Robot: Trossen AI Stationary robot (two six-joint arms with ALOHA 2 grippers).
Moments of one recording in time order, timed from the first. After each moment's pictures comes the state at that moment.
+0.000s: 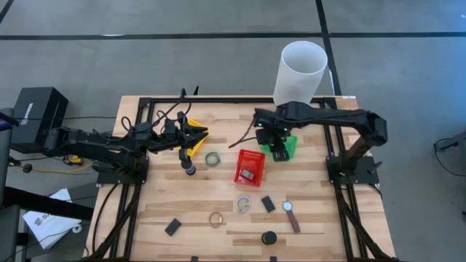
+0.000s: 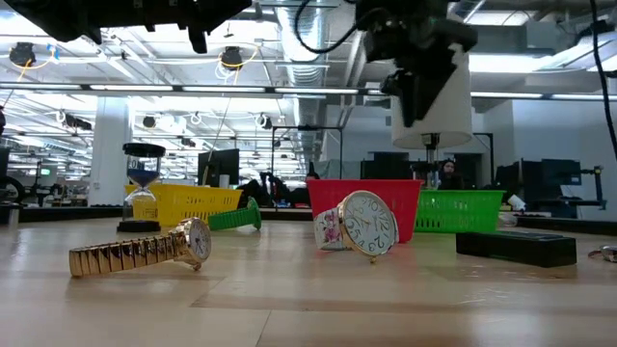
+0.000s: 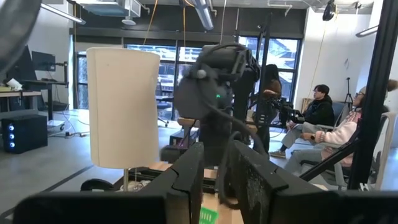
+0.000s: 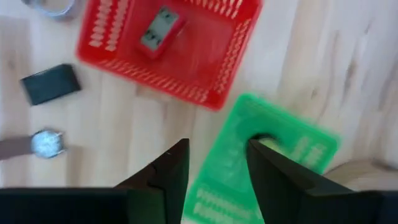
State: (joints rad) left arm 0.06 0.96 0.45 0.76 -0.12 -0.06; right arm -0.19 1.64 1.45 -1.21 -0.10 -0.34
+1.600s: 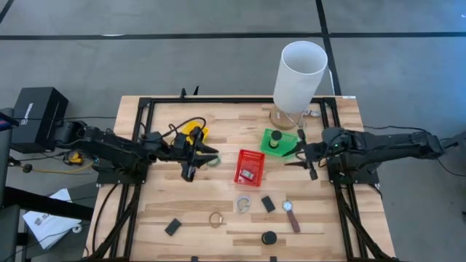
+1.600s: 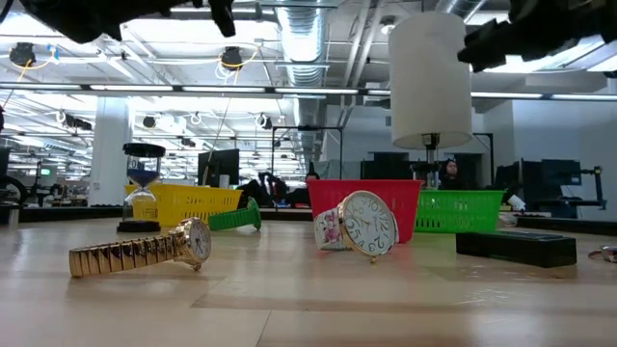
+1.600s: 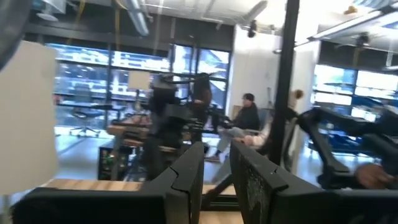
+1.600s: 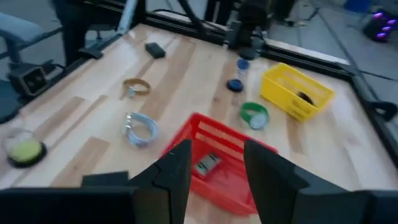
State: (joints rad) left arm -0.09 1.20 0.51 0.99 0.02 -0.11; right arm 0.01 0.64 0.50 -0.22 -0.14 -0.26
